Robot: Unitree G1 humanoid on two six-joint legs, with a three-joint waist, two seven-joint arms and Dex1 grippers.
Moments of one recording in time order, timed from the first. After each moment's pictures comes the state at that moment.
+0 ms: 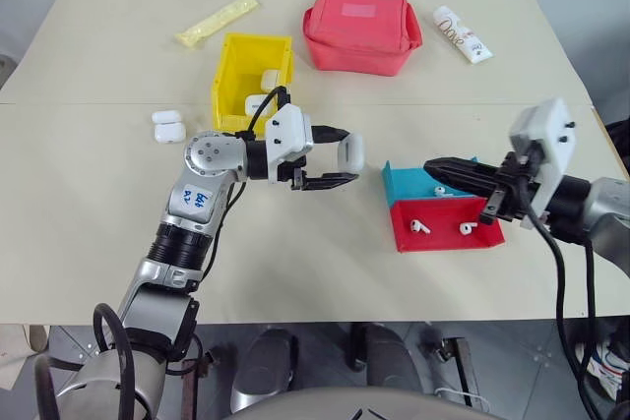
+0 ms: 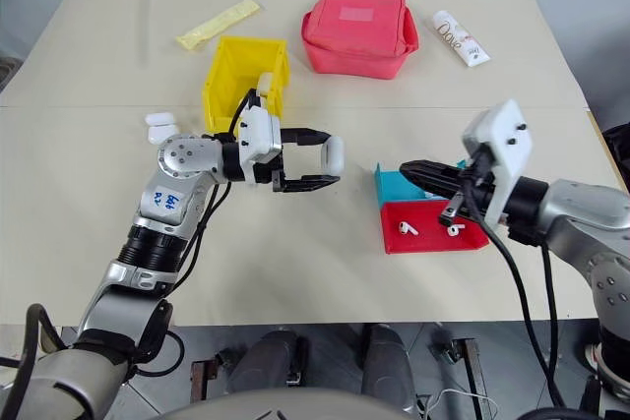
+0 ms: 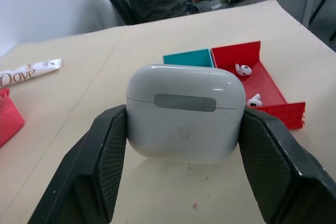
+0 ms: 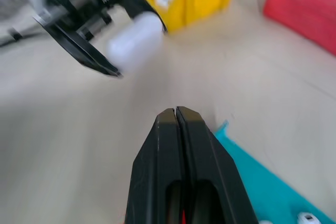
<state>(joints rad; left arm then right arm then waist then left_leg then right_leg) -0.70 0.33 -0.15 0.24 -0.20 0.02 -1.06 -0.20 -0.84 -0.38 -0.59 0.90 0.93 0.70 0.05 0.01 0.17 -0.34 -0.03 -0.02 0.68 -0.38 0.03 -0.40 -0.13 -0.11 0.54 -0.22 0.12</state>
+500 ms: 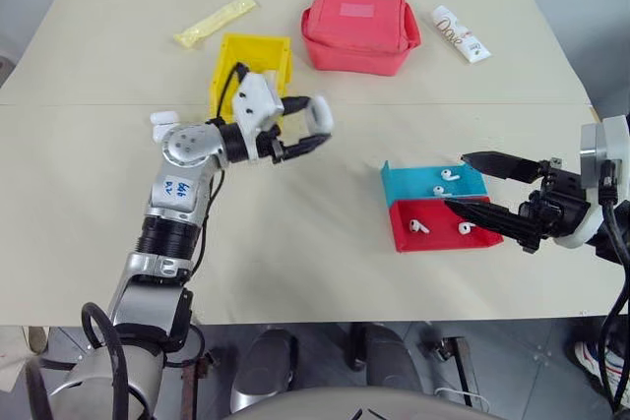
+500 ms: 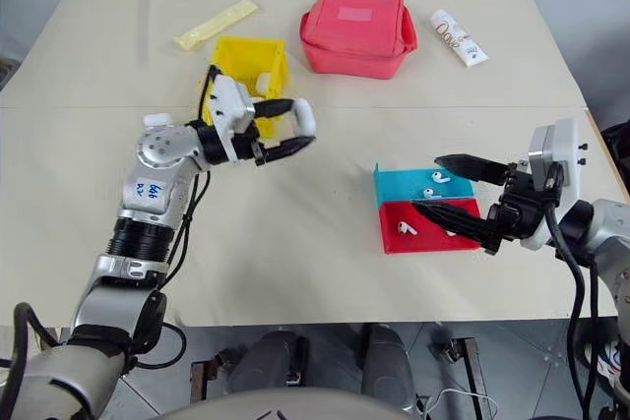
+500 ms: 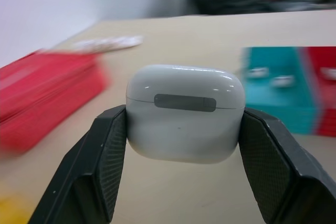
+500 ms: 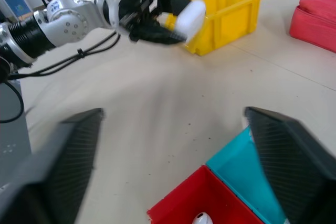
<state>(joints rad) -0.75 0.36 -0.02 0.40 -0.17 0.03 -0.82 -0.07 -0.86 -0.46 -0.45 0.91 0.75 0.97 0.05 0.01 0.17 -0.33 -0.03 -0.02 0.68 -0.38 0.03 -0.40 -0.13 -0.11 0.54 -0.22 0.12</state>
